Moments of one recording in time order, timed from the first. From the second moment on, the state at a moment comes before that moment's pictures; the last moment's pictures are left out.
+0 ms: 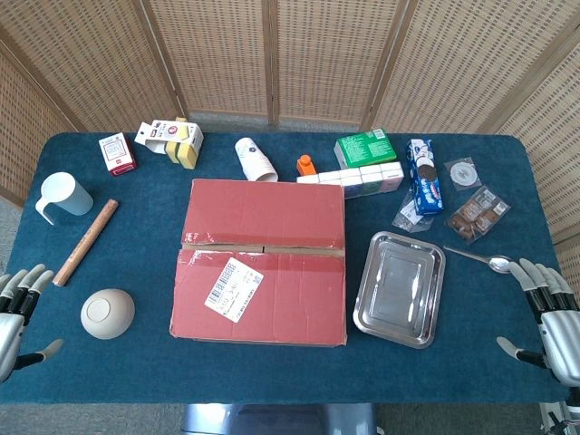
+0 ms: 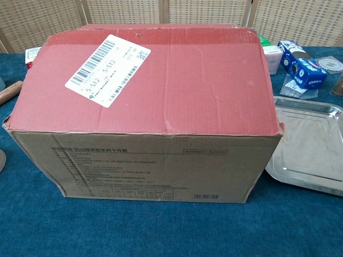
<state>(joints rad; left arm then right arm) 0.00 -0.99 0.04 -1.78 1.60 1.53 0.13 0.03 -0.92 0.02 -1.73 -1.63 1.55 0.15</state>
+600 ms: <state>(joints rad) 0.00 -1.04 0.05 -1.70 1.59 1.51 0.12 0.06 -0.93 0.02 -1.71 -1.68 1.57 0.27</state>
